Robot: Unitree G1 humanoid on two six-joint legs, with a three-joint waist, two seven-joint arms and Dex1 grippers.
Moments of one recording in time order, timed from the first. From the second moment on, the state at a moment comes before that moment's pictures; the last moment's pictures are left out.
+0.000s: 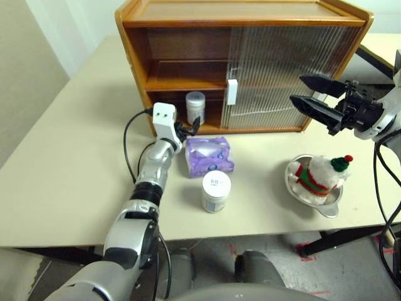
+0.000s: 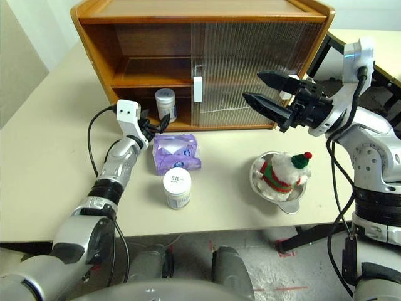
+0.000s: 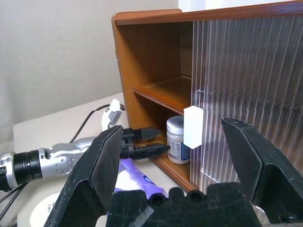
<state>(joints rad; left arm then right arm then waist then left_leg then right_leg) -0.63 0.09 0.11 0.71 -0.10 -0.11 -0.32 -0.45 -0.70 -0.29 -0.11 0.77 0.52 0.97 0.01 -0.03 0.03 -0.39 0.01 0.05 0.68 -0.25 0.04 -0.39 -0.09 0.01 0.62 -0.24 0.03</state>
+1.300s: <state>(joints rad) -0.85 0.09 0.14 1.09 -0.07 -0.20 -0.12 -0.44 -0.71 -0.30 -0.14 0.77 0.54 0.96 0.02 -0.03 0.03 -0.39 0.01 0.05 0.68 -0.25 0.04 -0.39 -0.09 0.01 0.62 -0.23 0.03</state>
